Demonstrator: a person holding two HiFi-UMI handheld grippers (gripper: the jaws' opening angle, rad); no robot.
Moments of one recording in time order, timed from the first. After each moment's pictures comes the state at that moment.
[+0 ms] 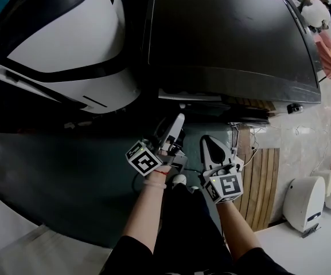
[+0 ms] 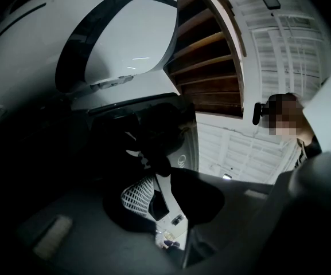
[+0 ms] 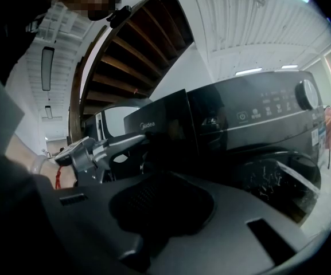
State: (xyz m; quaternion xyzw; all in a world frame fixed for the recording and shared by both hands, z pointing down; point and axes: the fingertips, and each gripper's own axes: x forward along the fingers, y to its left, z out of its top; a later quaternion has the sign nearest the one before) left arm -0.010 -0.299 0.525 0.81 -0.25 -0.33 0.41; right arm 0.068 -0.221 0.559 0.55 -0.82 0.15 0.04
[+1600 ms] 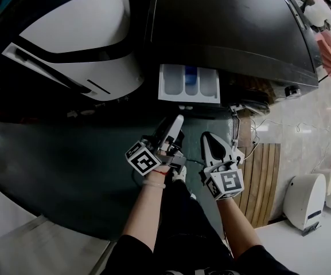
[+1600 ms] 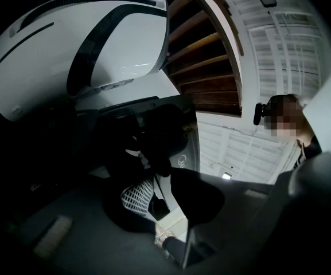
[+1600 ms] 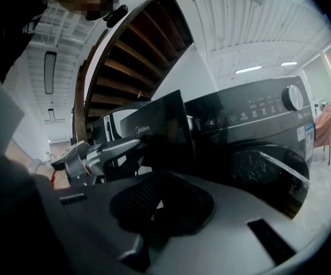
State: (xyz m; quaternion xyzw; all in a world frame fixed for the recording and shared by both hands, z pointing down) left arm -0.017 -0.228 0.524 0.81 -0.26 -0.32 0.42; right arm 0.065 -0.163 0.548 0.54 -0.83 0.15 0.03
